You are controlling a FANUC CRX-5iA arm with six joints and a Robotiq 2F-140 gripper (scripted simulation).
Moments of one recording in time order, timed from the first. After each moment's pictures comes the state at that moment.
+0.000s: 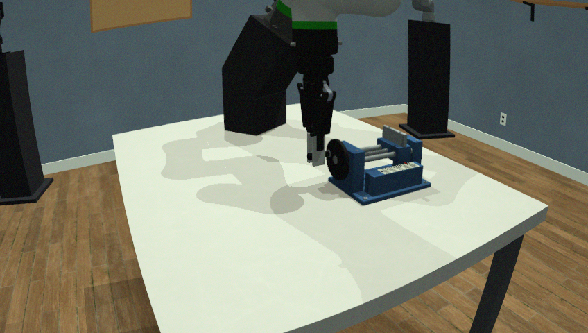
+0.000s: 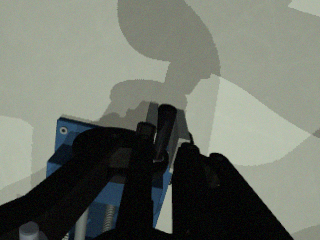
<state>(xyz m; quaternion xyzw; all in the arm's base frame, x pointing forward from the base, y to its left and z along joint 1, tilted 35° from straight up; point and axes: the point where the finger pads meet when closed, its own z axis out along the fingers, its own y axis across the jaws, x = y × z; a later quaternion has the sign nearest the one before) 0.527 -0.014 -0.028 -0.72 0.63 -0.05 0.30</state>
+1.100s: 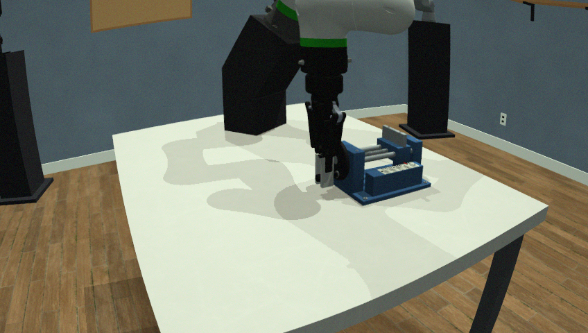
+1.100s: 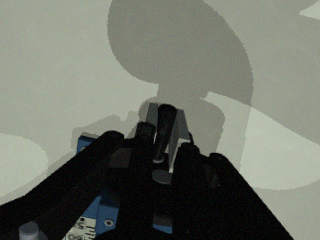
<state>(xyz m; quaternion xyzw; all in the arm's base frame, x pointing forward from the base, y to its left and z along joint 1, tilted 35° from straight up) 0.575 0.000 -0.038 -0.72 0.63 -0.05 0.30</state>
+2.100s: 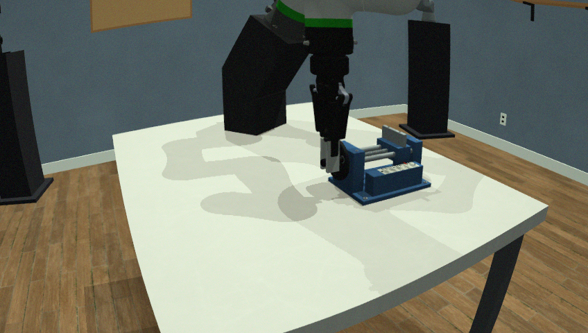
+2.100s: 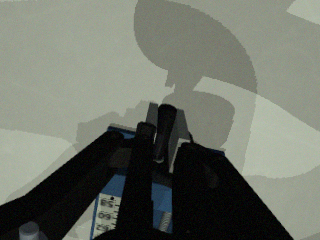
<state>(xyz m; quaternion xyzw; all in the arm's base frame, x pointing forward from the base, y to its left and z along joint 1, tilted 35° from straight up) 0.576 -0.014 0.006 -0.72 0.63 -0.05 0.30</state>
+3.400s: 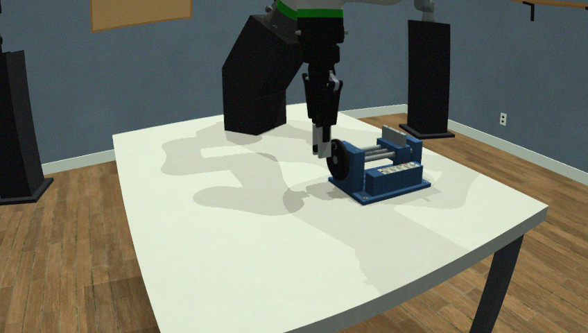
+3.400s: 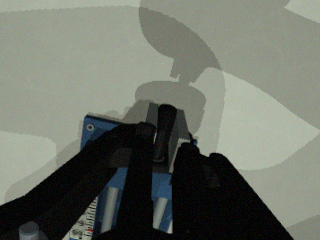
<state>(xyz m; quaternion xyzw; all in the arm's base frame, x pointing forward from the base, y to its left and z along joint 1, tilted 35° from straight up) 0.538 -0.023 0.006 -0.72 0.63 -0.05 0.30</state>
